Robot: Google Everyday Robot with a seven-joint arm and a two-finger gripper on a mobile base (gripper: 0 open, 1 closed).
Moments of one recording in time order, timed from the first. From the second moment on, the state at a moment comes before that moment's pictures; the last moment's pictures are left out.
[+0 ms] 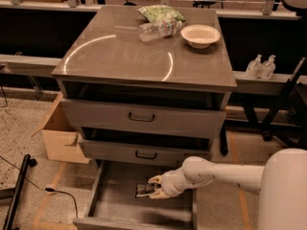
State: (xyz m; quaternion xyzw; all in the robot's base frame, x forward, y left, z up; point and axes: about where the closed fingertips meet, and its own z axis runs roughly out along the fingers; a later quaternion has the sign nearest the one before) arm 0.506 -0.004 0.337 -0.70 0.62 0.23 0.27
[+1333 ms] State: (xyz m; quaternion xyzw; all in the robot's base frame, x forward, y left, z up) arm 0.503 0.013 0.197 -0.67 0.61 0.26 0.34
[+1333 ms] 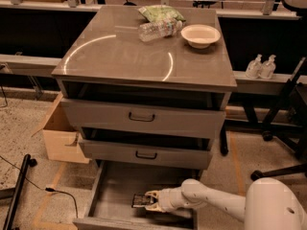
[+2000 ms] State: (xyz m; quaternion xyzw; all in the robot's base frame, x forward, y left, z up) arm 0.508 0.020 0.161 -0.64 0.65 0.25 0.31
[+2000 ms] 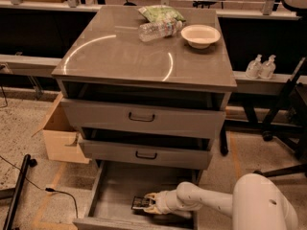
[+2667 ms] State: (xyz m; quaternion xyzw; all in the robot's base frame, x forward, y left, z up) arm 0.508 0.019 0.152 -0.62 0.67 0.25 0.32
